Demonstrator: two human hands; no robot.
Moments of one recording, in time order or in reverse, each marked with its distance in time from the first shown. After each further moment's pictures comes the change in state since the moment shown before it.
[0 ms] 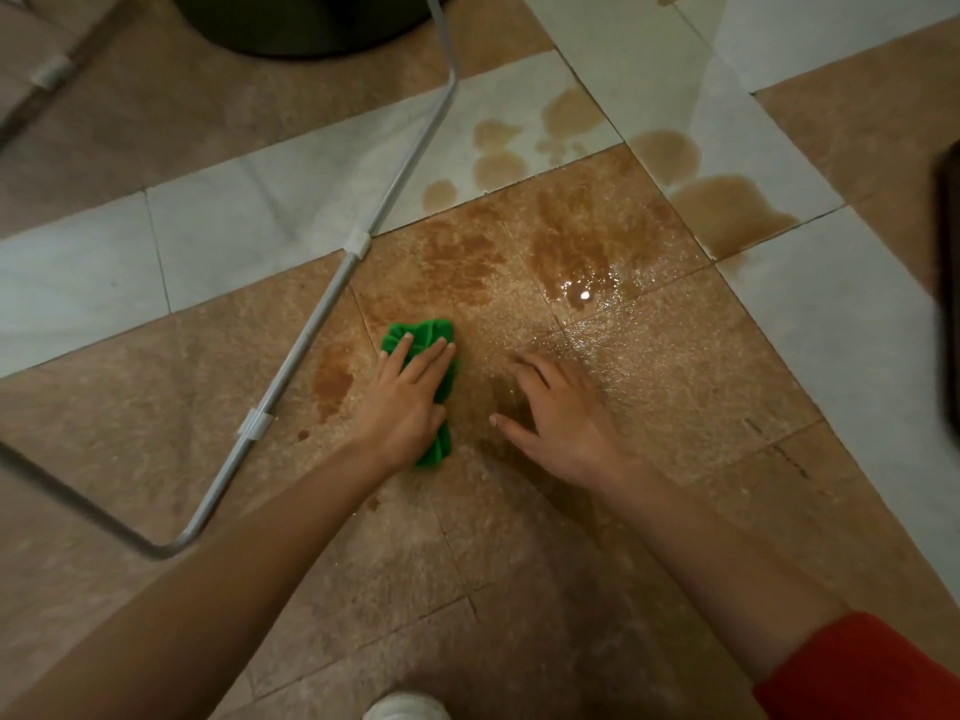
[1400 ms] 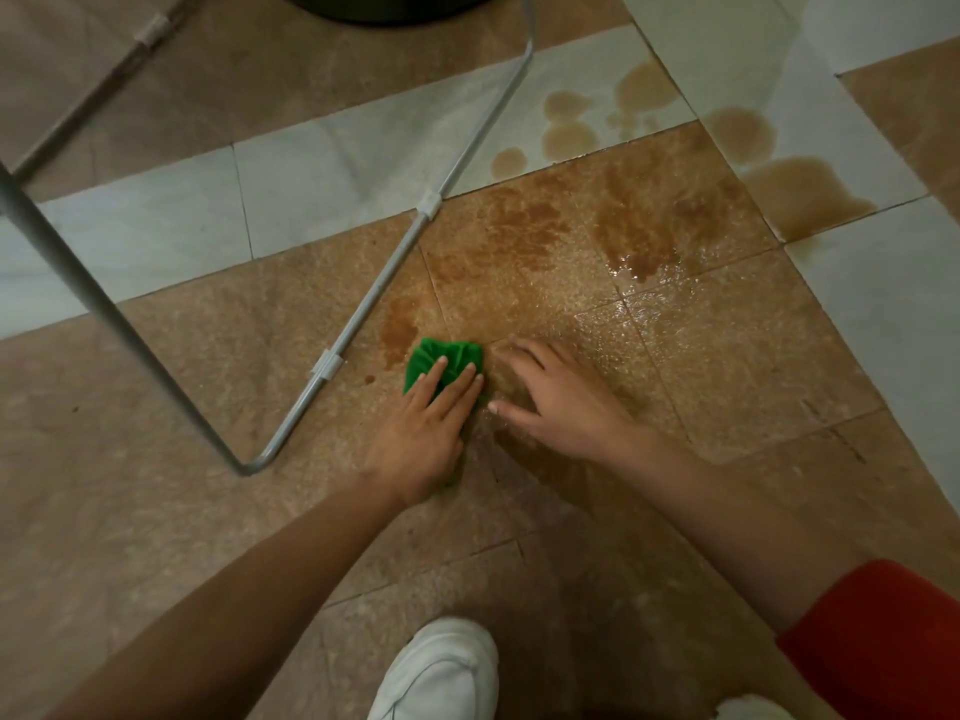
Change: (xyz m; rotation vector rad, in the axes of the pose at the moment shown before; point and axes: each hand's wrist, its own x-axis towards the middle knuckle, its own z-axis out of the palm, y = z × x) left_hand -0.084 -0.018 0.020 0.115 0.012 0.113; right_hand -0.003 -0.053 0.007 -0.019 -0.138 -0.172
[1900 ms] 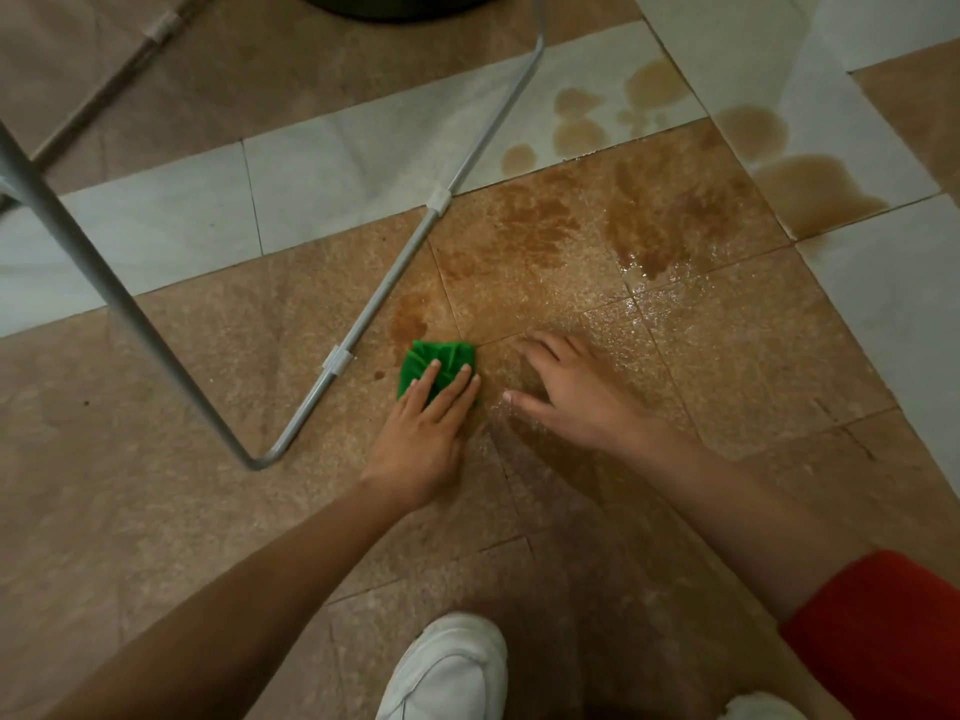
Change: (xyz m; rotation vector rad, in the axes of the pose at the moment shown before) left_hand -0.013 -0.006 0.006 -0.027 -0.040 -0.087; right_hand 0.004 0.003 0.000 -0.036 -0.007 0.040
